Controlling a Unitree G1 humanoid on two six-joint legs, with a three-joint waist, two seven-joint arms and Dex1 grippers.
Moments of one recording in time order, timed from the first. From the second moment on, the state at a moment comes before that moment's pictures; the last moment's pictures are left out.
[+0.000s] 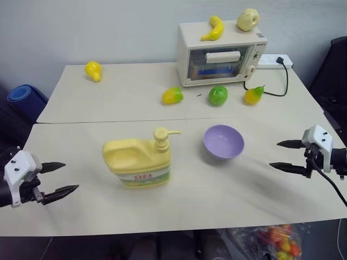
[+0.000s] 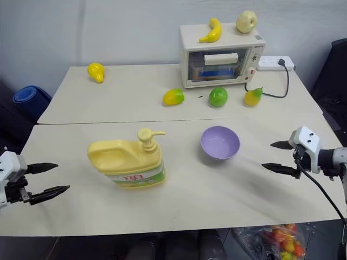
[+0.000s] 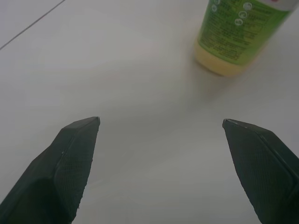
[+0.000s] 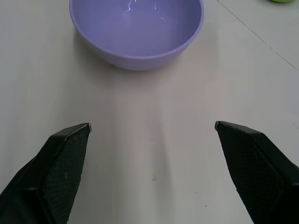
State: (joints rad) left arm 0.24 0.99 0.59 -0.07 -0.42 0.30 -1.10; right arm -0.38 -1.01 -0.16 0.48 0.26 0.07 1.35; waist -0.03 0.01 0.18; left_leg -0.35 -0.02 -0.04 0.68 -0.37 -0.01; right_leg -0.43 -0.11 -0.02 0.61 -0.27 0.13
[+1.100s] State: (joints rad) left arm 0.06 1.10 0.65 -0.16 -0.70 0.59 -1.23; right arm -0.34 -1.01 -0.16 0.22 0.32 0.20 1.38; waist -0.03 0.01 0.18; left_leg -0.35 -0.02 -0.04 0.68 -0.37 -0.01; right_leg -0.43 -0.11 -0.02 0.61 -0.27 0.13
